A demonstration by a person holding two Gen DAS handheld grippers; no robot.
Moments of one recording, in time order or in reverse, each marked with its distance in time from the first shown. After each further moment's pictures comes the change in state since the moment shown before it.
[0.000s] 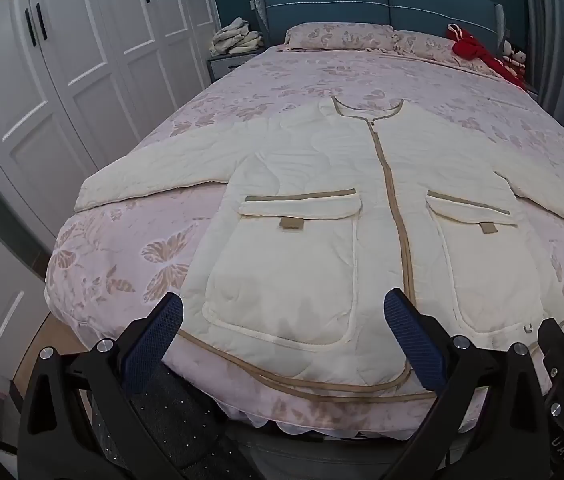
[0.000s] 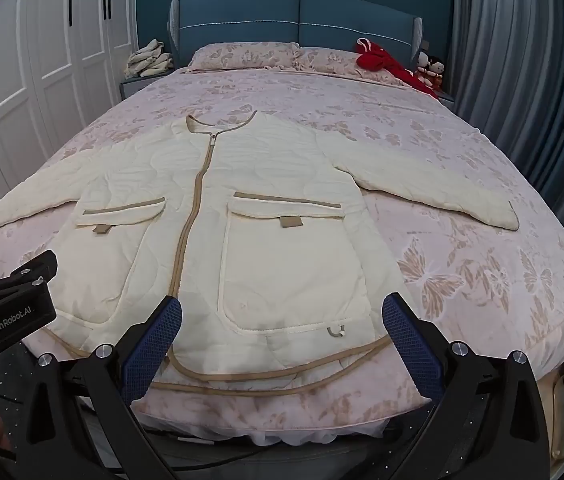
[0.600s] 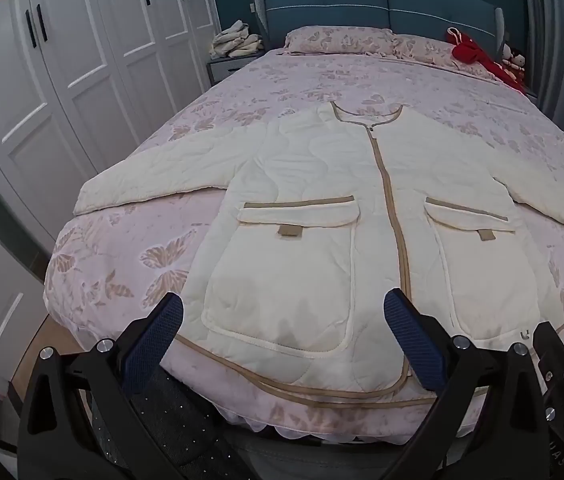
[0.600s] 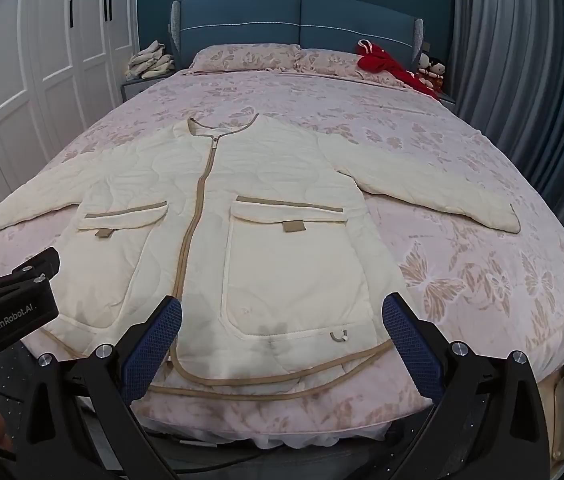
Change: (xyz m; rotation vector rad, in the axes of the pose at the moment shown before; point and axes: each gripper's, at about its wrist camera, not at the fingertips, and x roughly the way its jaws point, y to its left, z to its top) left arm -0.003 -0.004 0.007 -0.003 -0.009 -0.012; right arm 0.002 0.002 0.003 -0.002 -0.002 0.004
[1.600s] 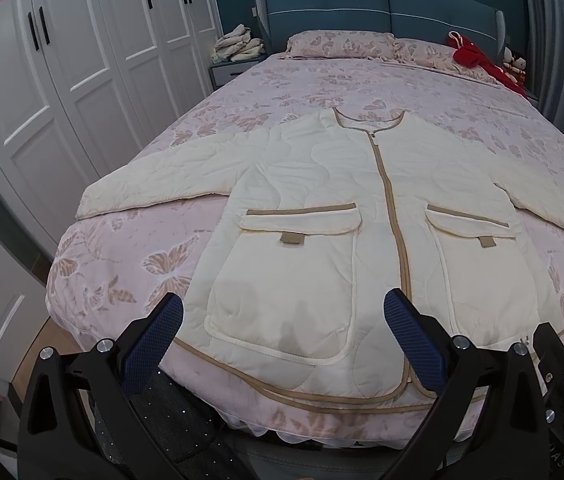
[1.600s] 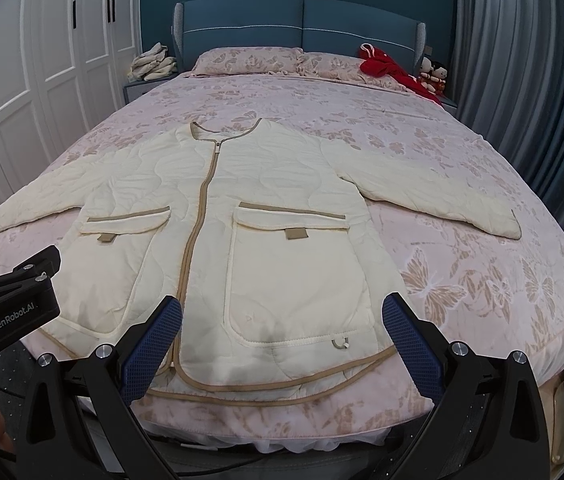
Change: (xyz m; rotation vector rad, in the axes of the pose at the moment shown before) left arm 0.000 0.004 0.007 -0.008 -0.009 0.003; right arm -0.002 0.002 0.005 -0.006 -0.008 0.001
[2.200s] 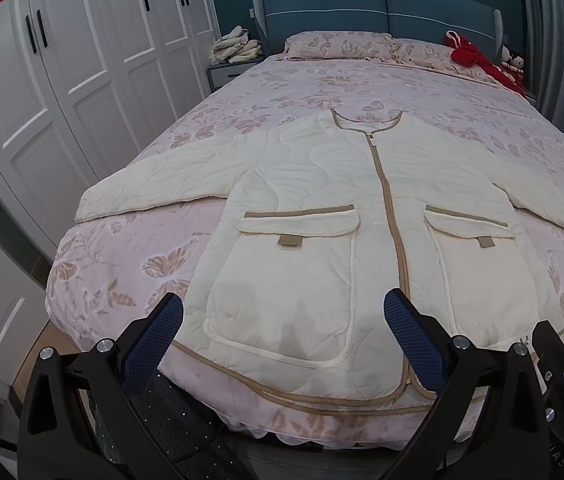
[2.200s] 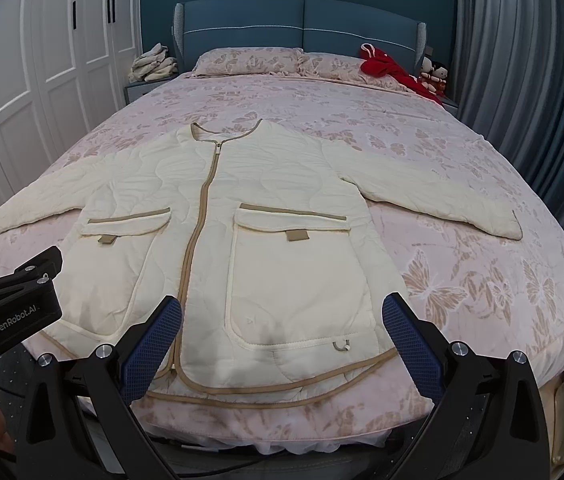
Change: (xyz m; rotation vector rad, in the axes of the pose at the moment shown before) left arm -0.002 0.002 0.001 0.005 -0.011 0.000; right arm 0.000 0.001 0.003 0.002 -0.007 0.004
